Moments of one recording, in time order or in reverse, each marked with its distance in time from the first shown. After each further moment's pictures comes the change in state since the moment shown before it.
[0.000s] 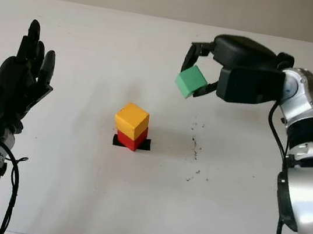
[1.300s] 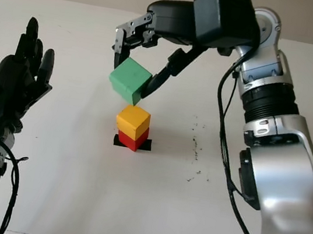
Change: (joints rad) left arm 0.002 -0.003 -0.002 -0.013 0.005 0.000 0.016; right arm -0.071 0.247 -0.043 -0.253 0.286 0.322 0.611
